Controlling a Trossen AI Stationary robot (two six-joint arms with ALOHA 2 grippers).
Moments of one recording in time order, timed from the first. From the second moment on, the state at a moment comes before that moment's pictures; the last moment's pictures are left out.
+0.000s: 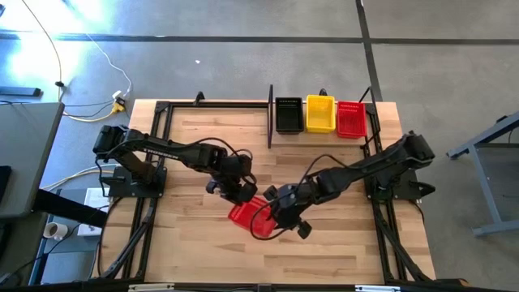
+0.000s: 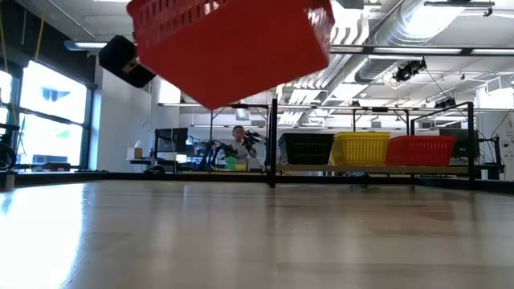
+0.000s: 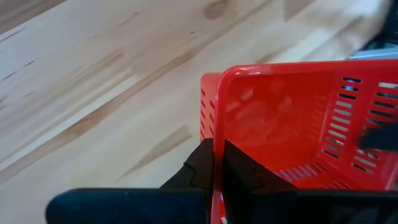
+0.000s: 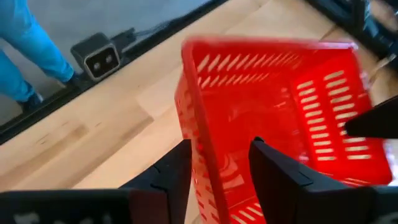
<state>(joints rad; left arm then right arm) 0.03 1.60 1.19 -0.68 0.44 -1.31 0.33 1.67 1.30 -0.38 -0.19 -0.45</state>
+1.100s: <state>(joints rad) 0.10 1.60 1.19 -0.56 0.14 -0.90 0.37 1.68 1.29 -0.52 -0.10 0.16</state>
